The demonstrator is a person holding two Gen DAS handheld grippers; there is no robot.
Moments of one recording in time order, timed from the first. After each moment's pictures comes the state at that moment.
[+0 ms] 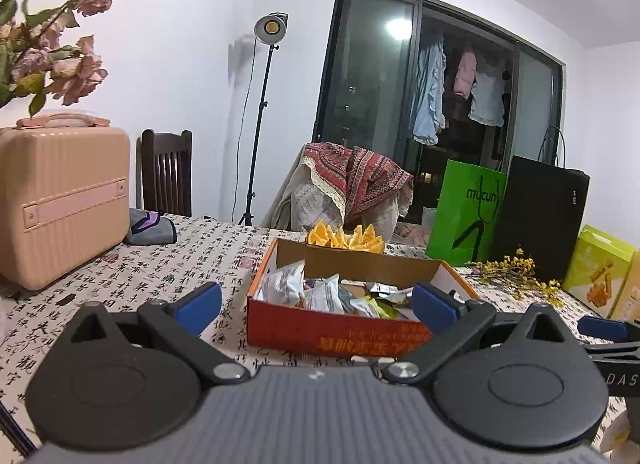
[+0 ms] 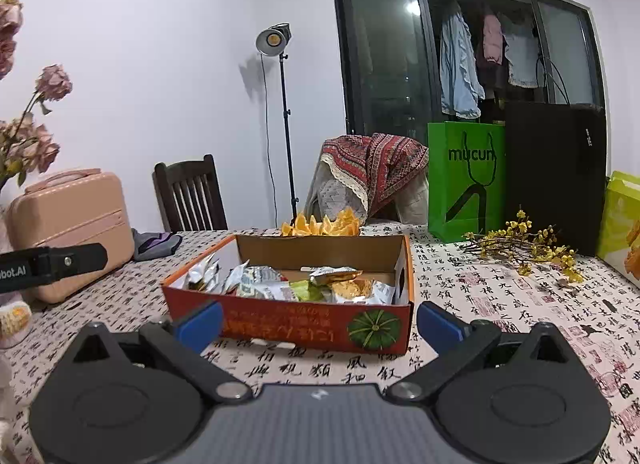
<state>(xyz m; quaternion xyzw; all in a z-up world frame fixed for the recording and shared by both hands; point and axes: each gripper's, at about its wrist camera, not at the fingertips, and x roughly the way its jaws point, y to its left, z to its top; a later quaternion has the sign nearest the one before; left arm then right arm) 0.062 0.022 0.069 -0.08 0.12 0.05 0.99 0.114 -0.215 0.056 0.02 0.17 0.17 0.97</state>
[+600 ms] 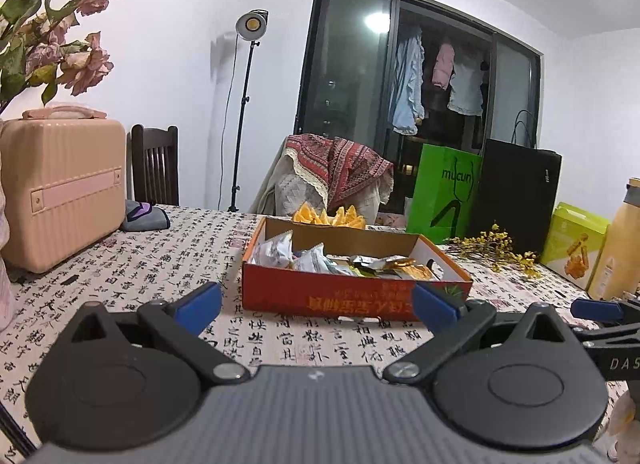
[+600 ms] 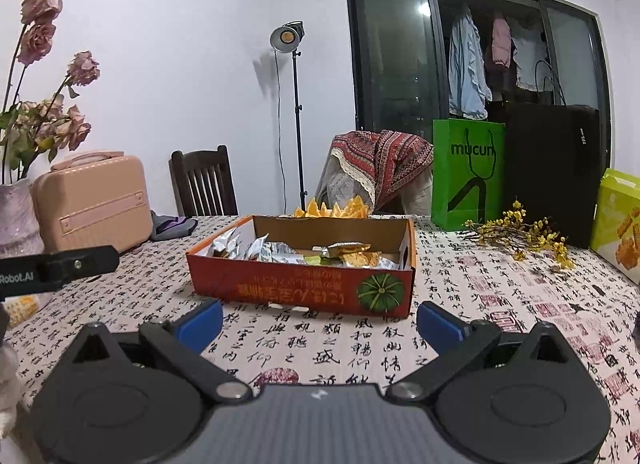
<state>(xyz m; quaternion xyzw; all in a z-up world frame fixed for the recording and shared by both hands) 0.014 0.017 0.047 -0.06 0.13 0.01 0.99 0.057 -0.221 0.044 0.01 0.18 0.18 0.97</state>
